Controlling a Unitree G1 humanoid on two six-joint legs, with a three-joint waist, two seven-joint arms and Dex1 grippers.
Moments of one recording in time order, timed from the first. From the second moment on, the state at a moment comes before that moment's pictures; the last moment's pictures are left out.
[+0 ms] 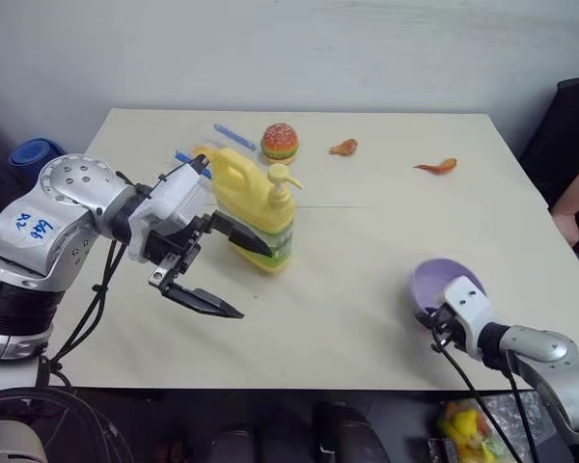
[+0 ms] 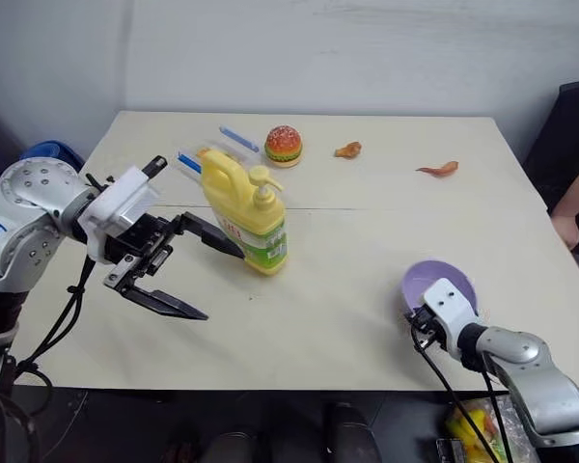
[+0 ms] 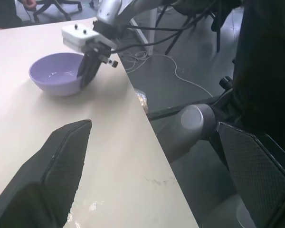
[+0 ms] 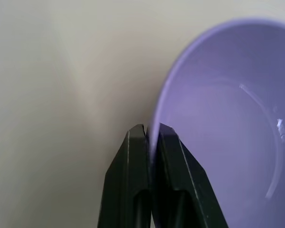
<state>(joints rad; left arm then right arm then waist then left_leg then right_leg) -0.82 0.95 -0.18 -0.14 -0.69 0.52 -1.50 0.05 -0.79 -0.09 -0.32 0.26 0.59 0.65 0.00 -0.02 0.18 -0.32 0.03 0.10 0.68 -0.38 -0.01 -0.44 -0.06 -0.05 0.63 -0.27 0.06</state>
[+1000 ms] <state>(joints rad) -1.36 0.66 -0.14 0.73 -0.37 0.30 -1.50 -1.02 -0.71 0.49 0.07 0.01 0.51 1.15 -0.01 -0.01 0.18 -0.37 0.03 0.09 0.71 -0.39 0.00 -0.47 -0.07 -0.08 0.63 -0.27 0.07</state>
